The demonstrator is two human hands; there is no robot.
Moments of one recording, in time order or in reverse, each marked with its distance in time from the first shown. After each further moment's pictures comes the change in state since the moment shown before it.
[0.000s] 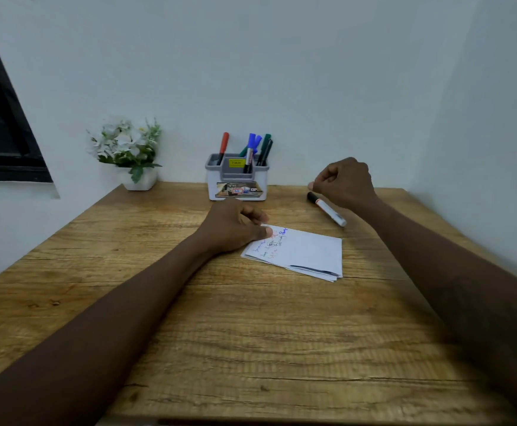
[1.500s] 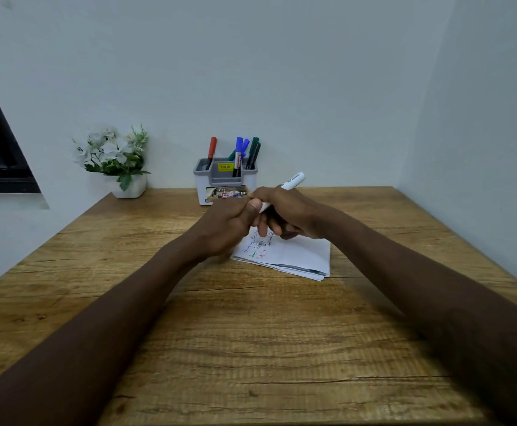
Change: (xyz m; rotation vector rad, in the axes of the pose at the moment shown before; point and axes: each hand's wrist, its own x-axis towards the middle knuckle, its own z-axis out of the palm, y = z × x) left_hand -0.017 0.035 -0.011 -0.074 -0.060 0.295; right_hand -0.065 -0.088 0.009 0.562 -0.701 0.159
